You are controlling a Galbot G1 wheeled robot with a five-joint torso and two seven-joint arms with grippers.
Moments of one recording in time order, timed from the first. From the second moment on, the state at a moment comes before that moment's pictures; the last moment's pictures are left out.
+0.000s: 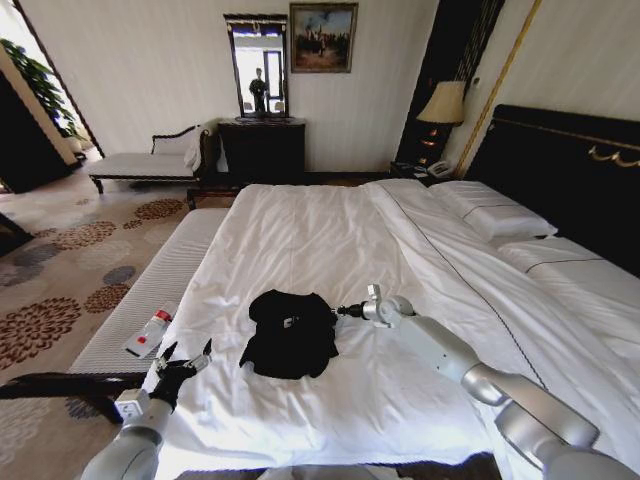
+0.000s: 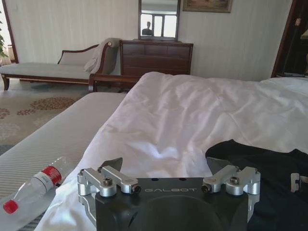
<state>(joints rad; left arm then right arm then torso) 1.84 -1.07 -0.71 -2.17 -0.60 0.10 -0.18 -0.44 1.03 -0.31 1.06 1.14 -0.63 -0.32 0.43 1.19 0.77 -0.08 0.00</state>
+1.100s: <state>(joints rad) 1.13 -0.71 -0.34 -1.76 -1.27 0.32 -0.16 -0.42 1.00 -0.32 1.10 1.16 -0.62 -0.31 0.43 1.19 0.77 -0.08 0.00</state>
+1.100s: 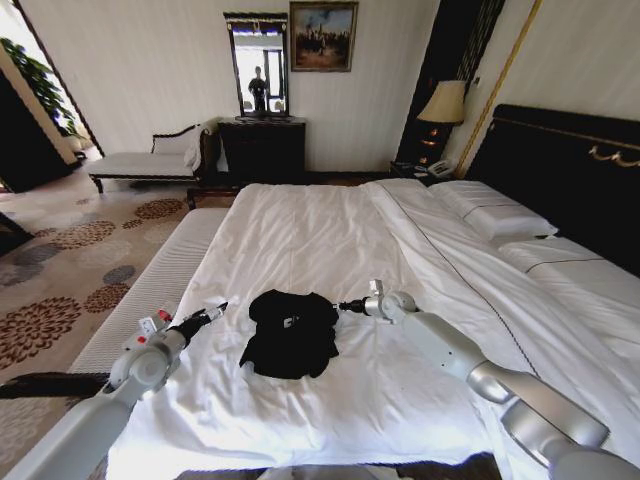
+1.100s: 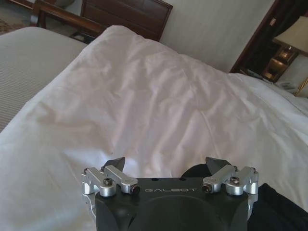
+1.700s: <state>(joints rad) 0.70 -0.87 0.07 -1.43 -1.31 0.36 -0.16 -0.45 1.03 -0.29 1.10 1.16 -0.63 -0.30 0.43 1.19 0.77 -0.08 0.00</state>
